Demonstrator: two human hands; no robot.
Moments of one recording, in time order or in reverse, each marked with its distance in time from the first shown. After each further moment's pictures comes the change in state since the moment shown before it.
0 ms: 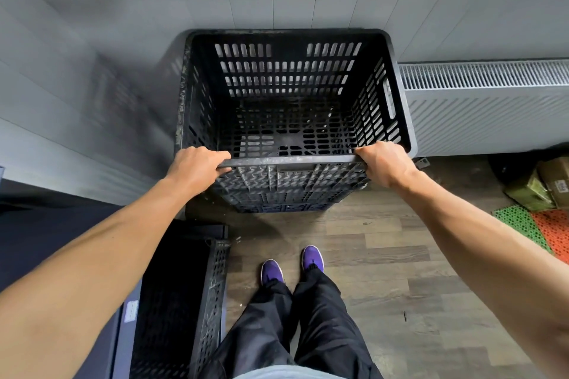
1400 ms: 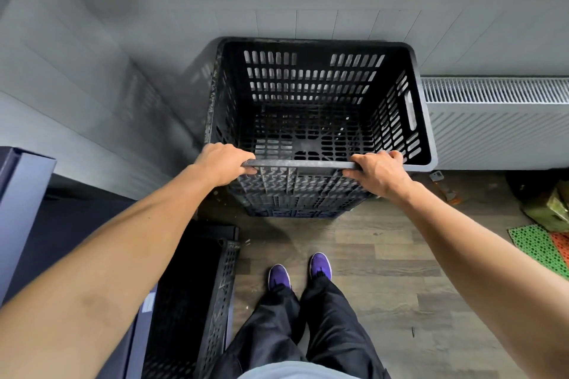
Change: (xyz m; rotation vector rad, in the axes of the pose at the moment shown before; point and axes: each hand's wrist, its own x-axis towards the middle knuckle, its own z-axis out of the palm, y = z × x) left_hand 0.011 0.006 -0.035 0.014 -0.273 -0.027; right_hand 0.016 -0.026 0.006 0.152 -0.026 0.024
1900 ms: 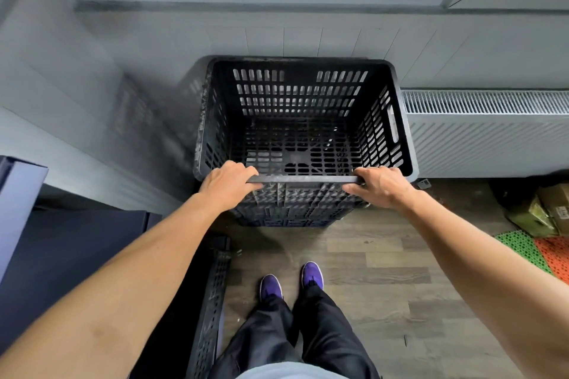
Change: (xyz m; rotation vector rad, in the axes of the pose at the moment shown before) left_hand -0.002 0.036 0.031 -0.312 0.148 0.009; right_hand -0.020 0.035 -0.001 0.034 -0.081 -0.032
